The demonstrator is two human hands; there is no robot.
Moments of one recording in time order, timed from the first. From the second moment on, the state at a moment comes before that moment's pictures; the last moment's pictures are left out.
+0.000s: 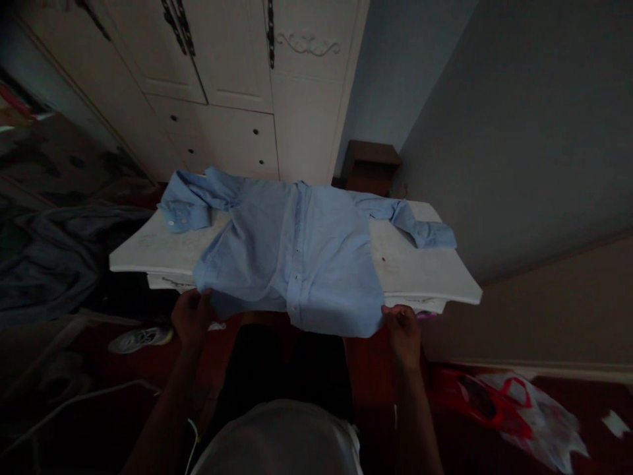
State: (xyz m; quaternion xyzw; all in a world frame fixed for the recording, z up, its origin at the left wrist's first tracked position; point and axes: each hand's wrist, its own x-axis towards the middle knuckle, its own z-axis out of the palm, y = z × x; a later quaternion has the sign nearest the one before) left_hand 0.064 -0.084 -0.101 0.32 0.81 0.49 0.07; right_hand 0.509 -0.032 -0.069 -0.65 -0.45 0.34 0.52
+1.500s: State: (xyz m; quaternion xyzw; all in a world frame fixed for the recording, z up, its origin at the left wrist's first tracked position) left_hand 0.127 -0.001 -0.026 0.80 0.55 0.25 0.04; right_hand 0.354 0.070 0.003 -0.22 -0.96 0.15 0.10
